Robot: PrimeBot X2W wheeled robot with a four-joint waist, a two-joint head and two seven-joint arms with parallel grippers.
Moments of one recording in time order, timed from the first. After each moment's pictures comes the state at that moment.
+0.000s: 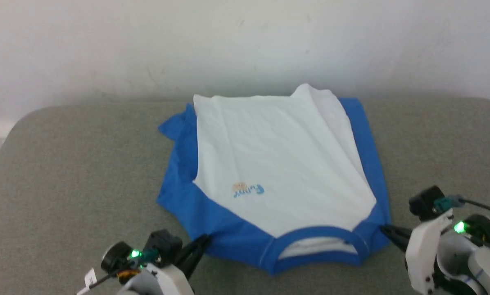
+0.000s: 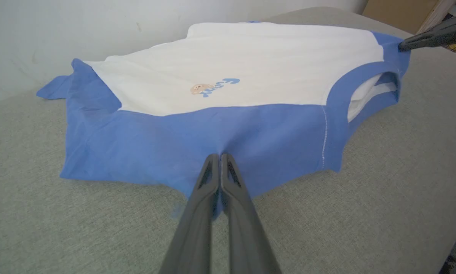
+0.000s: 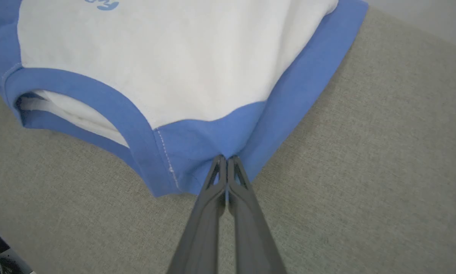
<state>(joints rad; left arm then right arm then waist) -0.23 0.49 -0.75 0.25 -0.53 -0.05 -0.08 -0.31 -0.62 0.65 0.29 0.70 0.13 0.28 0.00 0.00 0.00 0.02</state>
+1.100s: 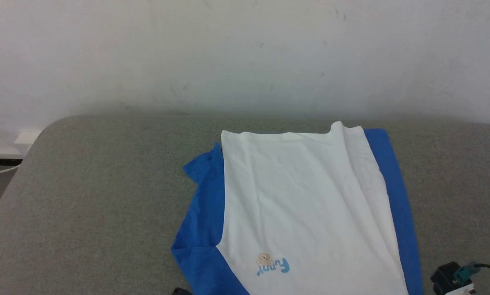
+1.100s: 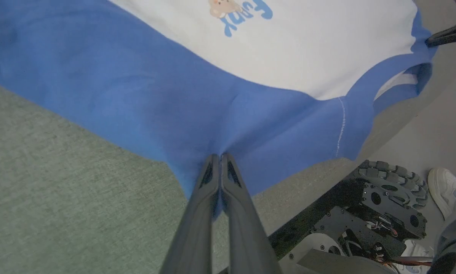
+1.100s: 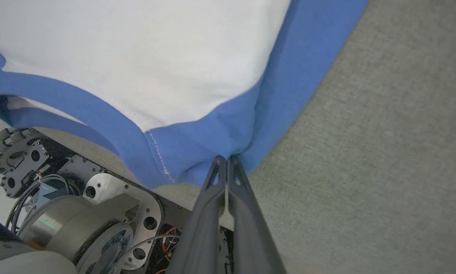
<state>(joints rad) -0.03 0.50 -0.85 0.17 -0.66 -0.02 0.15 0.18 -0.56 0.28 0.05 0.67 0.13 0.74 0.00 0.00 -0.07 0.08</state>
